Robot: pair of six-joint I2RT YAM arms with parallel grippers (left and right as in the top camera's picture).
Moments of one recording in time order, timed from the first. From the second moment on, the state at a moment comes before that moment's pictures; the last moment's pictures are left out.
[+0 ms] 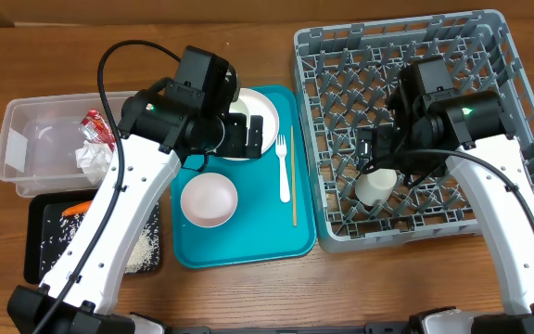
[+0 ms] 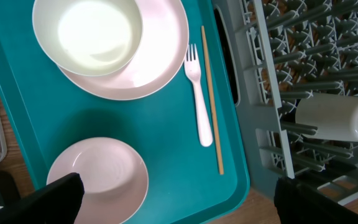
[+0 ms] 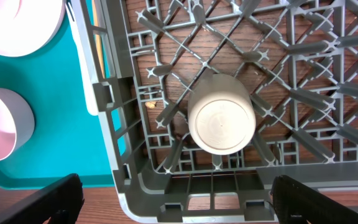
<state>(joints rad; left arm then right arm) -0.37 1.59 1.60 -1.15 0.15 -0.32 0.22 1.52 1.54 -1.37 -0.10 0.28</state>
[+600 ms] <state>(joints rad) -0.37 1.59 1.60 -1.15 0.15 -0.32 0.22 1.52 1.54 -1.35 -0.13 0.29</state>
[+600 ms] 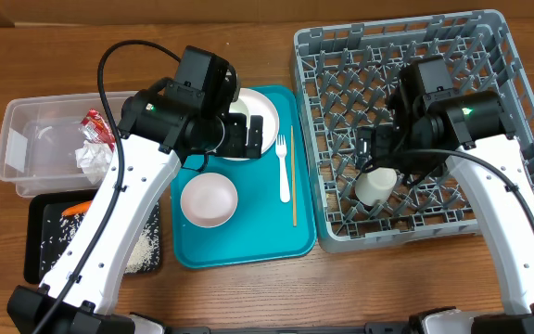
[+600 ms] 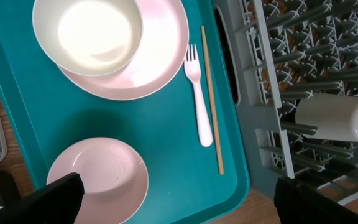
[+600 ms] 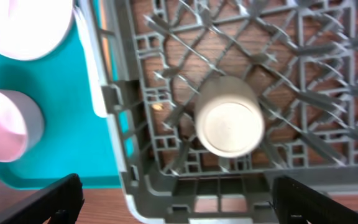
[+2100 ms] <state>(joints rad) -0.34 1.59 1.60 -1.28 0.04 -0.36 0.43 1.53 1.39 -1.24 -0.30 0.39</state>
